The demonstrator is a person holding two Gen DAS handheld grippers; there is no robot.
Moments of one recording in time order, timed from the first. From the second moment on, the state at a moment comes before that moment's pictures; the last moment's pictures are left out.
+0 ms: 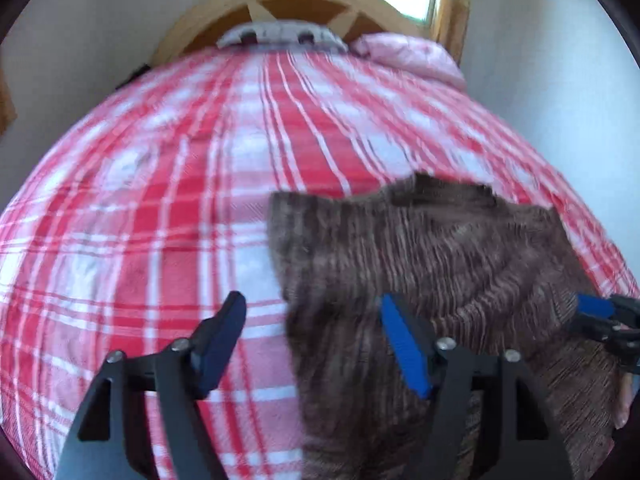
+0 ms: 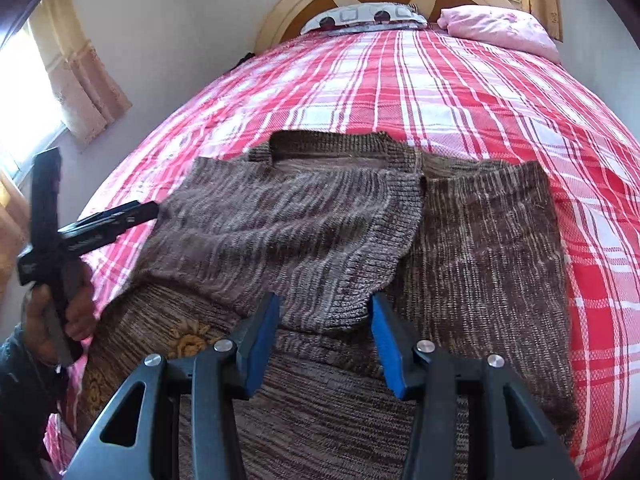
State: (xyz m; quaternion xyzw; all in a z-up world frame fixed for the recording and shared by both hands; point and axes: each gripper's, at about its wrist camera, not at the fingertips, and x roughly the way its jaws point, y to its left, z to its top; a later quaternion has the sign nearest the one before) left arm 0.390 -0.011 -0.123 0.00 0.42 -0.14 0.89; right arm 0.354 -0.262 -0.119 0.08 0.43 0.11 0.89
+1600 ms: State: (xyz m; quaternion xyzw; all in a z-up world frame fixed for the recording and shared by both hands) left arm 0.335 0.014 -0.139 0.09 0.41 -0.07 0.90; right arm 0.368 -0.218 -0.144 0.05 0.47 0.17 0.86
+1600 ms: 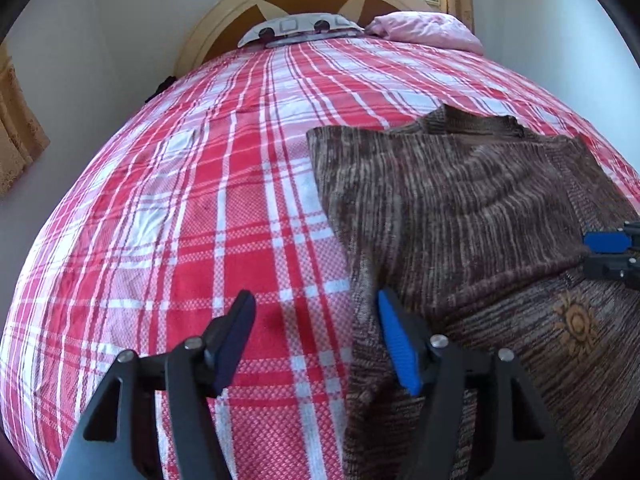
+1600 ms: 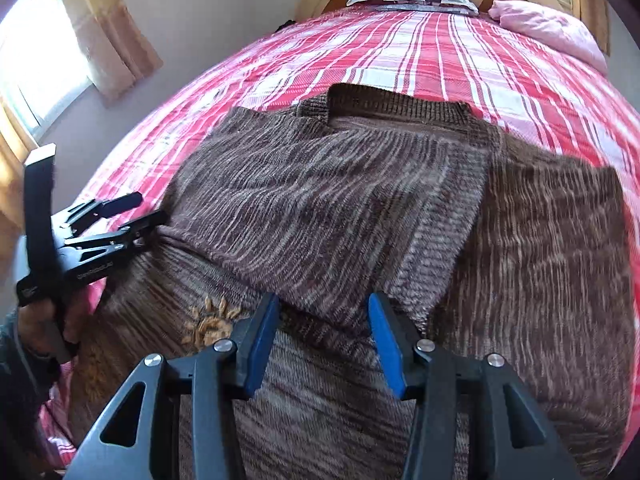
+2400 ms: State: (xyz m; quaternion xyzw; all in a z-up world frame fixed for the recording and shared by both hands) left arm 0.202 0.064 -0.105 0.00 0.39 -0.07 0.92; right arm 0.244 -0.266 -0.118 0.01 0.45 0.12 0.88
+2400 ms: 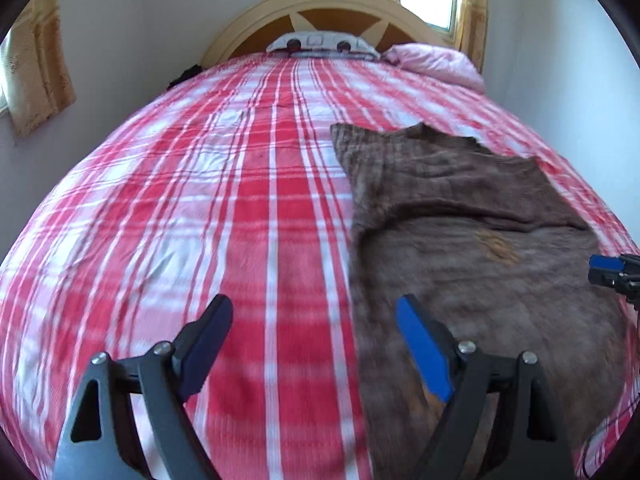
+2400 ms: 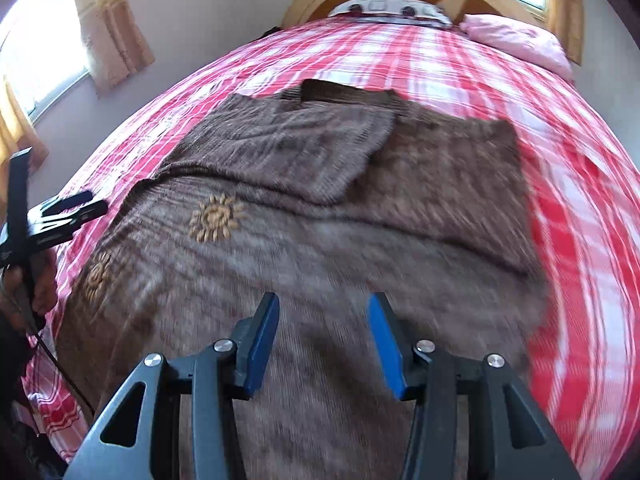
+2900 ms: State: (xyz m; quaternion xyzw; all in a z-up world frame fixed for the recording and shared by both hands) left arm 0.074 0.058 -0.131 0.02 0.40 -0.11 0.91; right arm 0.071 -0.324 -0.106 0.09 0.41 0.06 0.90
